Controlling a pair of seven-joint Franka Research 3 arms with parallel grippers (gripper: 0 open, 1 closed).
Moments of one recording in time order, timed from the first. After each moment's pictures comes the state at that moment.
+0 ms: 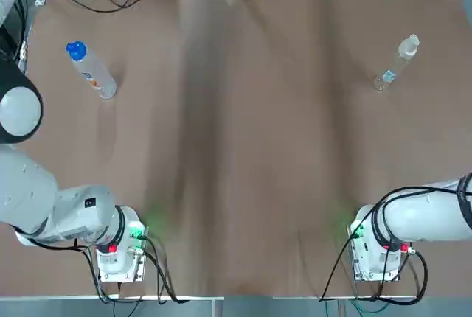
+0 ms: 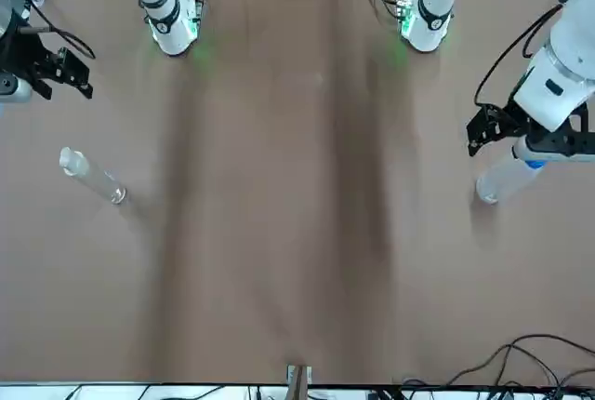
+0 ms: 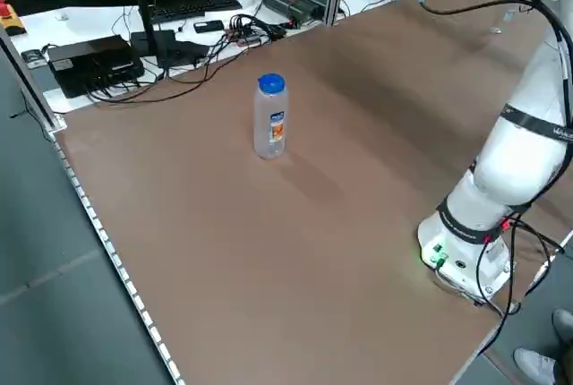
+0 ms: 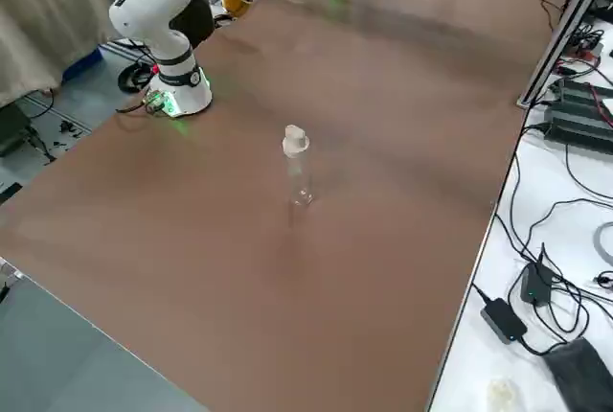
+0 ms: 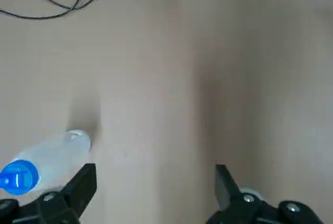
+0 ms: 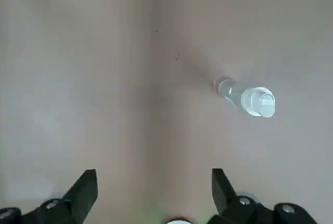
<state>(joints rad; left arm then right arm) 0.18 0.12 -0.40 -1.47 0.06 1.67 -0.18 0.06 -0.08 0.01 -1.59 0.01 1.47 0.06</state>
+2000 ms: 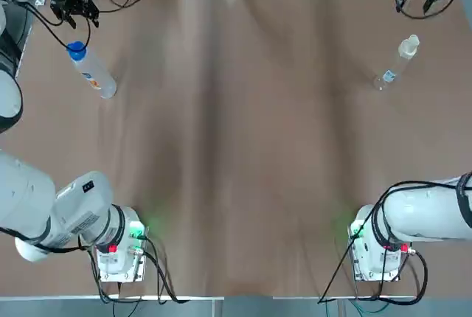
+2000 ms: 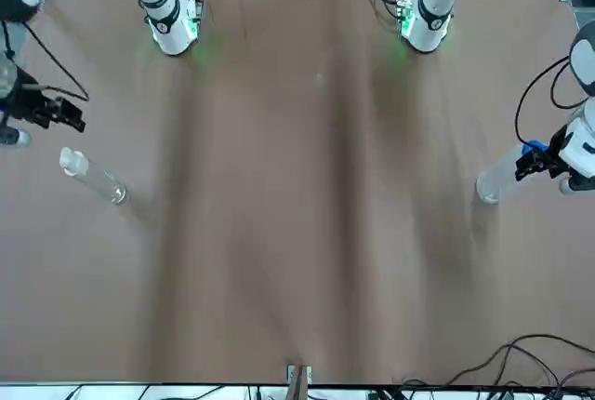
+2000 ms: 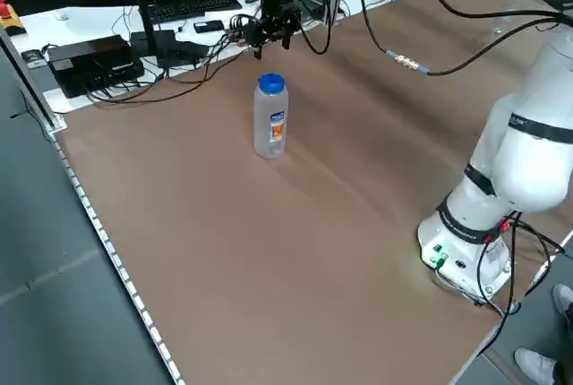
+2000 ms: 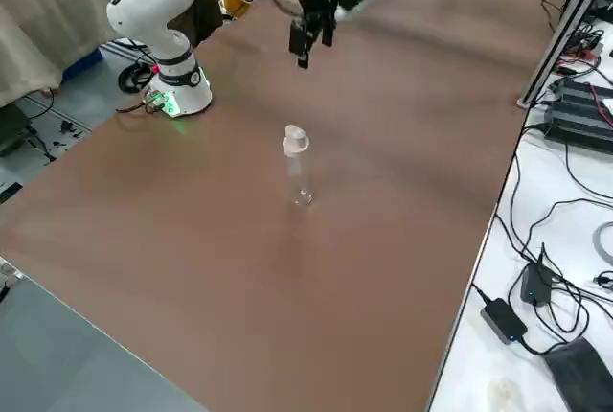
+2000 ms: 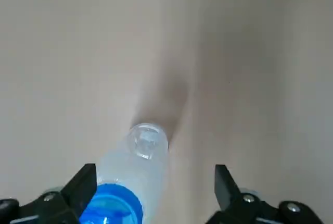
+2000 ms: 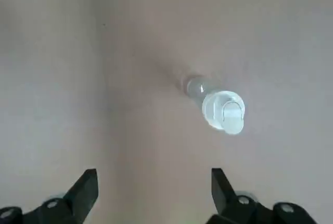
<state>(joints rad) 0.56 0.08 -0.39 -1.98 0.06 2.13 0.10 -0.11 -0.07 -0.01 -1.91 -0.03 1.77 -0.05</state>
